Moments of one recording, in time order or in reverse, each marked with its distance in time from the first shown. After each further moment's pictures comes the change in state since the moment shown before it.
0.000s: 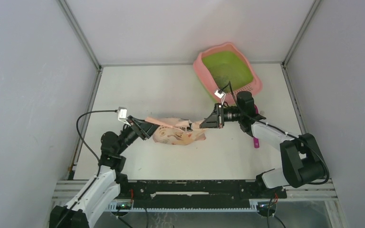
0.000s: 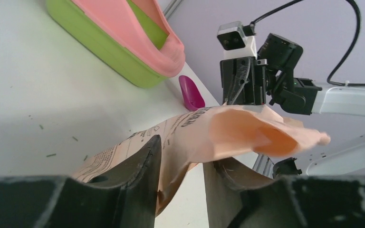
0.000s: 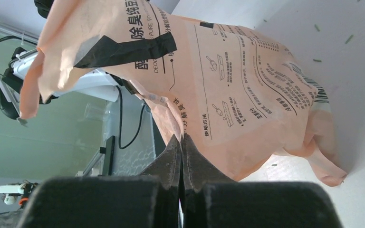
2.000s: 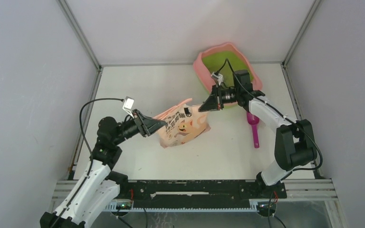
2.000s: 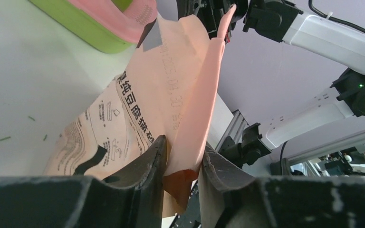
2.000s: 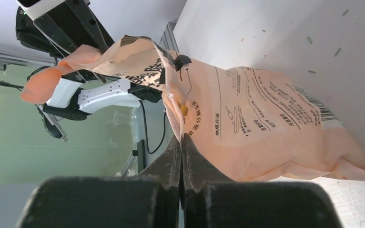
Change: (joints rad) left arm -0.073 0.006 0.321 -0.494 0.131 0.061; right arm -0.033 0.185 0.450 -0.505 -0.045 -0.060
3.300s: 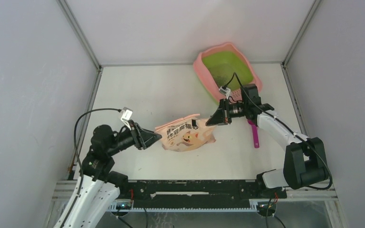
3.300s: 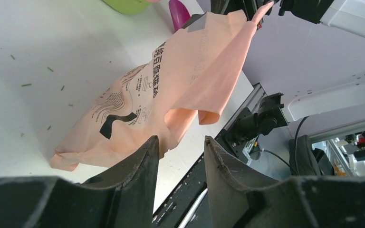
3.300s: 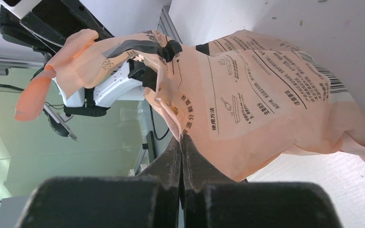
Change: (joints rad) left arm -0.021 -0.210 0.072 -0.475 -0.052 0.171; right arm -0.045 -0.204 -0.237 -0.108 0.016 -0.015
